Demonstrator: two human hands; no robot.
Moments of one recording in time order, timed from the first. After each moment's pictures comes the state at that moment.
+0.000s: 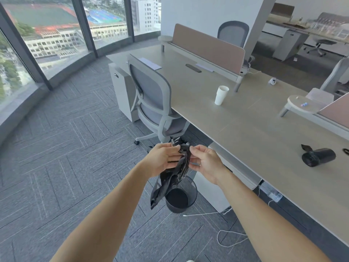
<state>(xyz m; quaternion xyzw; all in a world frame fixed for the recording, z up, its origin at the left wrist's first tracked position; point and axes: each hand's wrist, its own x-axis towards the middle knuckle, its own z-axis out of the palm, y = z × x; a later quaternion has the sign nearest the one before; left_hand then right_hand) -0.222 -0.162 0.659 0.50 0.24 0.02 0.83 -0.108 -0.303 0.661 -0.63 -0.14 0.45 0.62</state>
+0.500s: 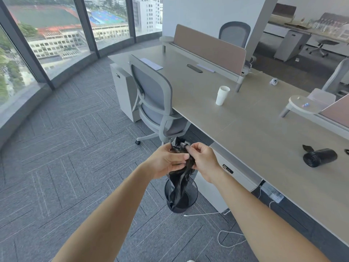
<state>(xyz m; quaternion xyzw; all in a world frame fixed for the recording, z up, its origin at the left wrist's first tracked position) -0.227 -0.173 0.666 0.47 0.20 0.01 0.86 -0.119 -0.291 0.659 -0.71 -0.17 0.34 0.60</state>
